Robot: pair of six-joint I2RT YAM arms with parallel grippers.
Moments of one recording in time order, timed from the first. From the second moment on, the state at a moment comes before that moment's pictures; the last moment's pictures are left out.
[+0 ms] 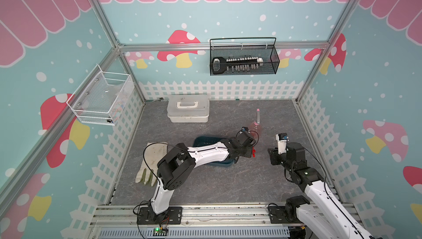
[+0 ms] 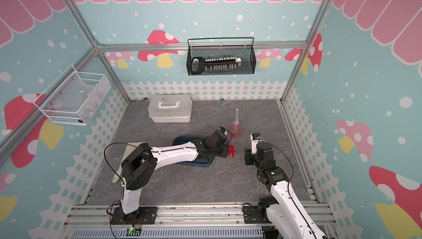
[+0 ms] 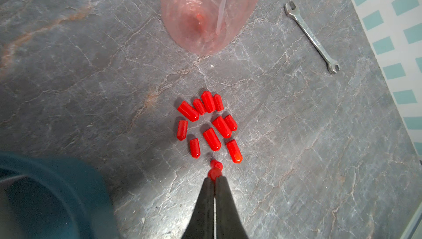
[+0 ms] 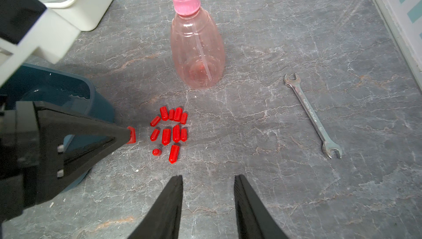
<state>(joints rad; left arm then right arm) -0.97 2.02 1.43 -0.27 -0.07 -0.62 0.21 0.75 0.46 -0.34 -0.02 0.12</state>
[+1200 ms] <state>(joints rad) -0.97 2.15 1.59 -0.43 -0.10 -0.59 0.17 0.78 0.46 -0.31 -0.08 0.12</state>
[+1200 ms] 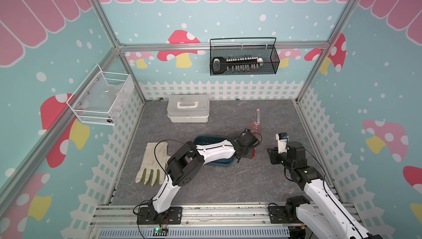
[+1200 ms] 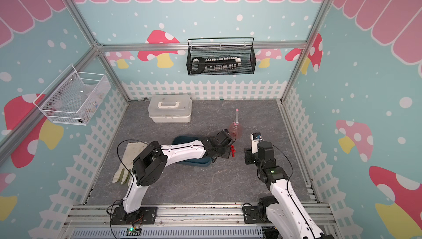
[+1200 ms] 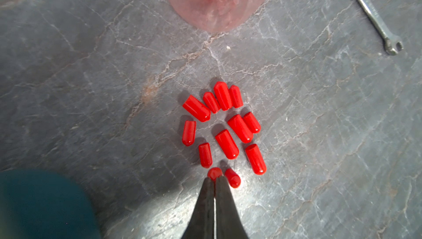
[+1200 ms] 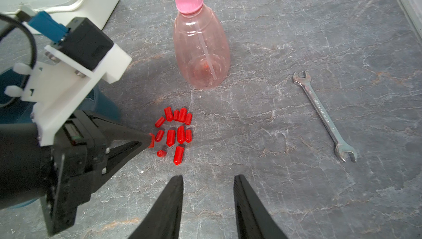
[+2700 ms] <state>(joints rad) -0.98 2.19 1.64 -0.53 -0.18 -0.57 0.16 0.80 0.46 -0.30 -0.10 0.12</state>
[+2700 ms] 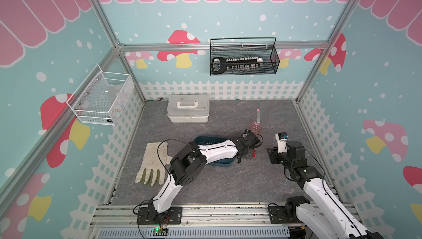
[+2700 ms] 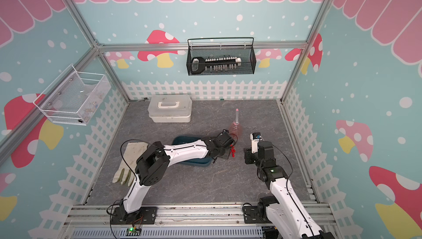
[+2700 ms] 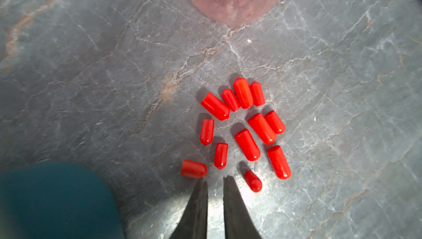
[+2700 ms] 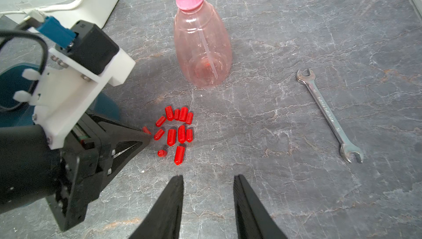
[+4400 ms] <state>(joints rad) -0.34 0.99 0.35 0.12 -0.18 -0.83 0.63 1.38 0.81 -0.23 -0.27 0.29</state>
